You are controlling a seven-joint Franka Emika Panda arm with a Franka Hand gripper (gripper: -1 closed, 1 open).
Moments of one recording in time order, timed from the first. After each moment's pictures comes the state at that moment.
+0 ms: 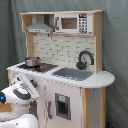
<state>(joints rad) -0.84 -1.44 1.60 -2.59 0.14 3.46 -0.27</state>
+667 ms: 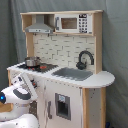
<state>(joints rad) -0.84 -1.44 1.60 -2.59 0.14 3.46 -0.05</state>
